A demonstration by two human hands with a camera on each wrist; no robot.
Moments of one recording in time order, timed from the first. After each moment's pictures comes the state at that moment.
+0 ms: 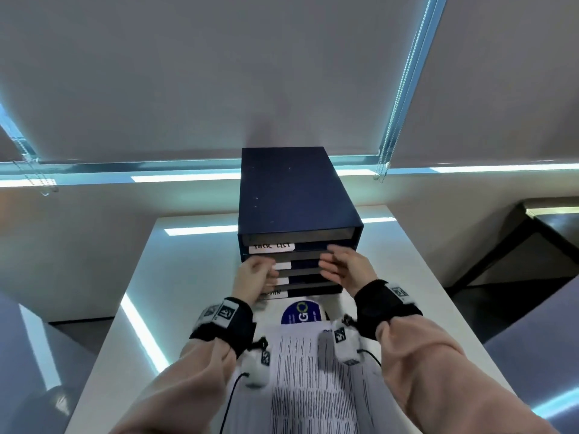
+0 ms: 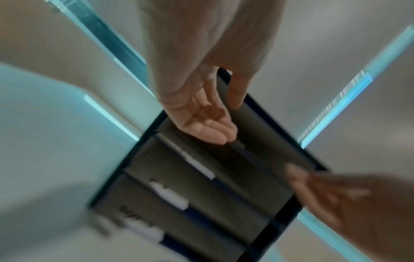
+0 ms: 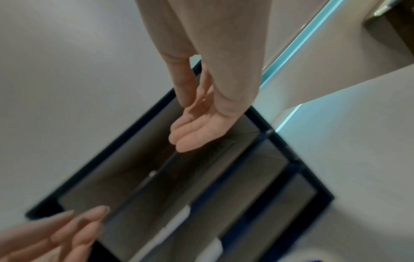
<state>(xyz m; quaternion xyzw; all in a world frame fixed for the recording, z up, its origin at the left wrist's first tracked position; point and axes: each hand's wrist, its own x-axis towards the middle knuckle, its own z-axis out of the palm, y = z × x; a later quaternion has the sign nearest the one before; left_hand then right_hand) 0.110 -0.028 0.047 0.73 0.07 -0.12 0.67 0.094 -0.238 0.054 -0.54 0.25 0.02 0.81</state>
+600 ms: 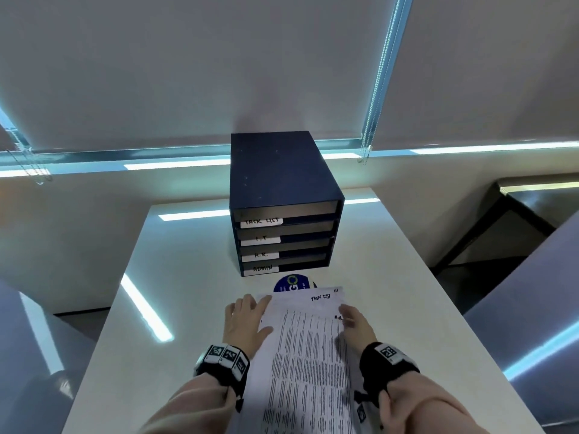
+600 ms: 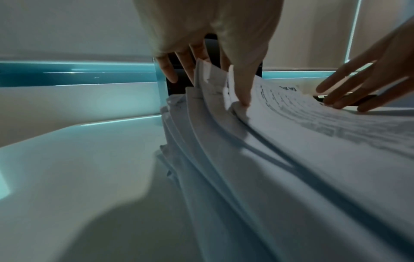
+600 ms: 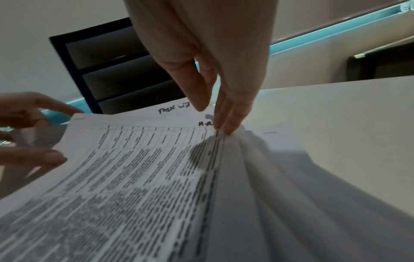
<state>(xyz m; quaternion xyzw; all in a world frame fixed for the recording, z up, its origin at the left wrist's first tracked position) 0.002 0.005 -0.061 0.97 -0.21 0.02 0.10 -0.057 -0.247 -0.082 -0.83 0.26 0.09 0.49</state>
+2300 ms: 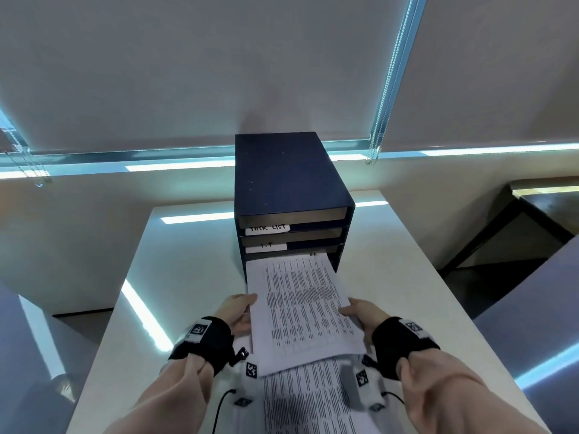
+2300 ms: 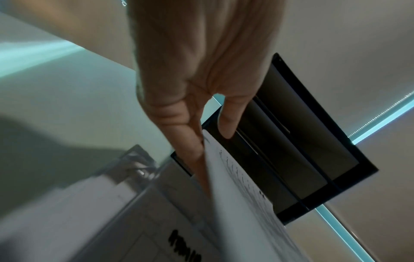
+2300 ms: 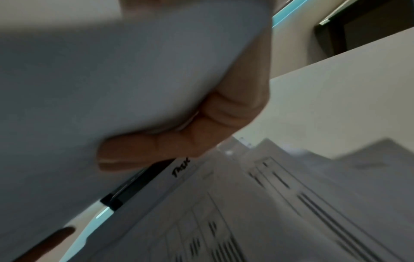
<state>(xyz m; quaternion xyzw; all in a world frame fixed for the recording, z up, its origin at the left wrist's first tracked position) 0.065 0.021 -0.018 0.67 0.18 -0.32 0.65 -0.006 -0.254 -0.015 -0.68 0.29 0.20 0.64</state>
